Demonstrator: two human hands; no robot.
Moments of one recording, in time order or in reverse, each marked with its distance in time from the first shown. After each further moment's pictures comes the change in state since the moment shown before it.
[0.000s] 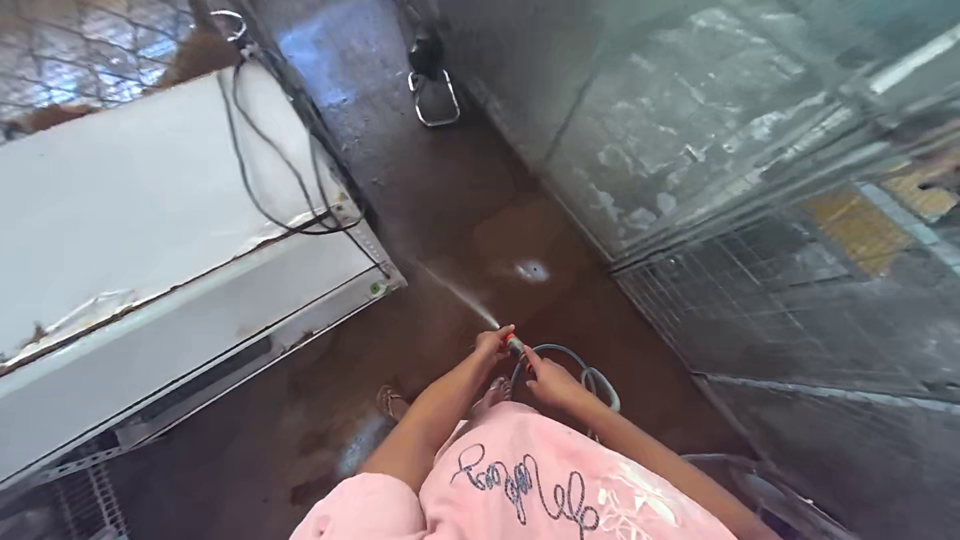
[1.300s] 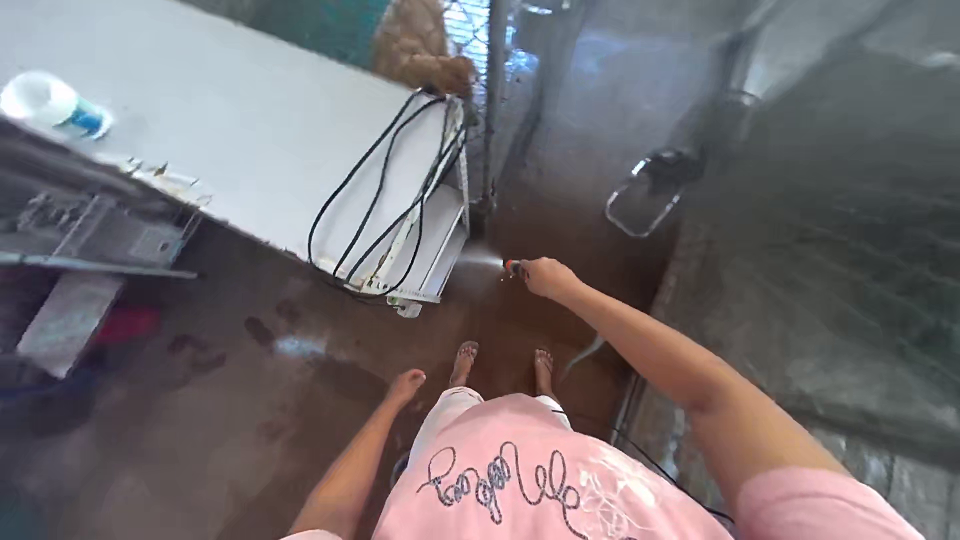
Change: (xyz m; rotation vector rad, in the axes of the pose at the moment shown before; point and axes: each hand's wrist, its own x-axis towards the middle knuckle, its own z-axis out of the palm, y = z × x) left_hand 0.082 0.172 -0.047 -0.221 0.547 -0.041; right_hand 0.325 -0.368 -0.459 -1.098 -0.084 -0.693
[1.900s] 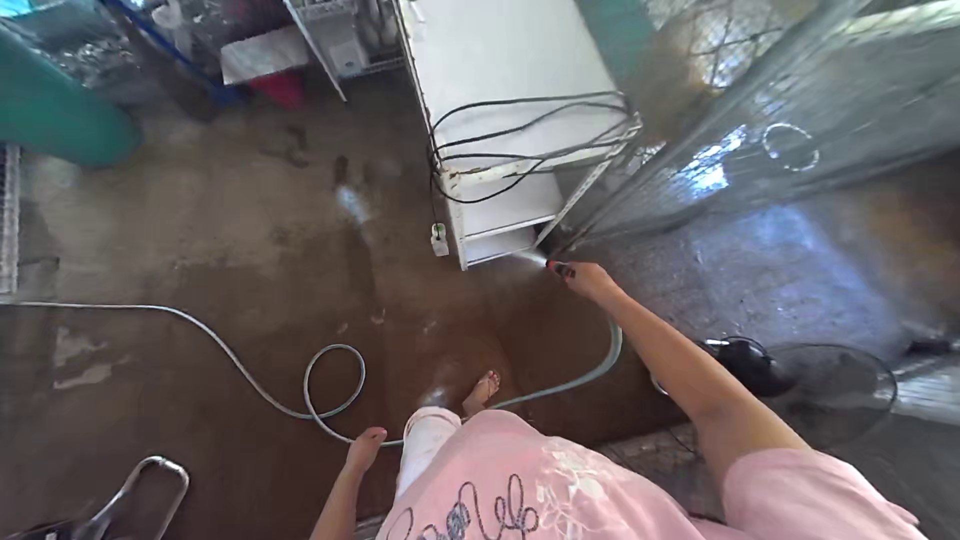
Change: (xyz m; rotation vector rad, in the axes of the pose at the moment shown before) left_hand -0.130 -0.062 0.394 -0.793 0.305 -0.439; right_hand 0.065 0.034 -0.044 -0.470 -0.084 -0.375
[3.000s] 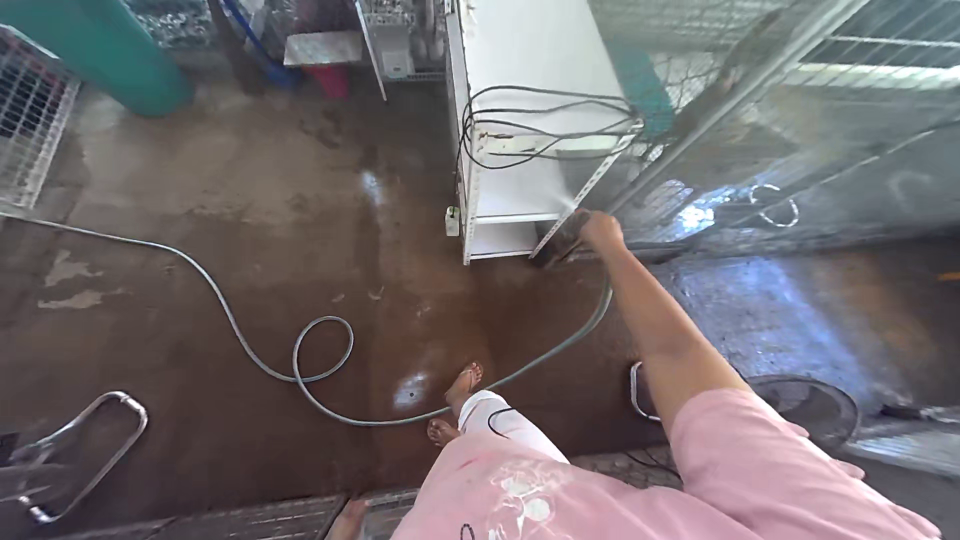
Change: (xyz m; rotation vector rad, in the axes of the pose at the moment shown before) left_hand -0.075 -0.224 0.210 -0.357 0.102 -0.110; right_hand -0.061 -0.023 -0.018 0.027 0.420 0.079
